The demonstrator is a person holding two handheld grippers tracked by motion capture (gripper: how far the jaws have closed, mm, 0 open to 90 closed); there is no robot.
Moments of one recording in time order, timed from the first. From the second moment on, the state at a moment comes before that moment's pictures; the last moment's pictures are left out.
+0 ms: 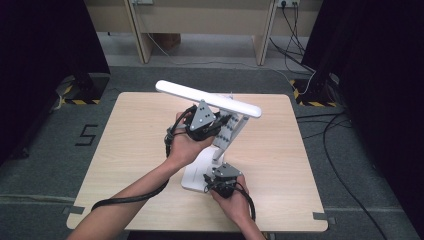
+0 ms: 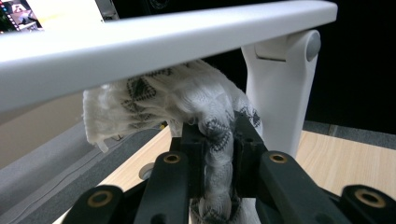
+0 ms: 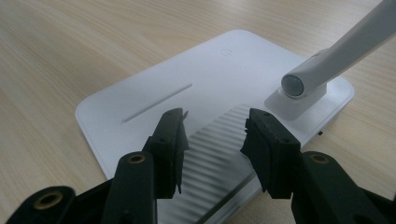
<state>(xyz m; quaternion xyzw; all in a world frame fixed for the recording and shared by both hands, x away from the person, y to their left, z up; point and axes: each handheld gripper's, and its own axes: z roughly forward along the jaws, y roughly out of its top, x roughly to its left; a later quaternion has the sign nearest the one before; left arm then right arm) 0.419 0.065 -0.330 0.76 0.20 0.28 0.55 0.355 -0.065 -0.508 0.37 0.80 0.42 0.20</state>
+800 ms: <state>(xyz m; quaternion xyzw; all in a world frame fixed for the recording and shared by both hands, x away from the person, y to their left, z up) 0.420 0.071 -0.325 0.76 0.20 0.31 0.53 0.355 -0.065 -0.508 0.37 0.80 0.42 0.20</state>
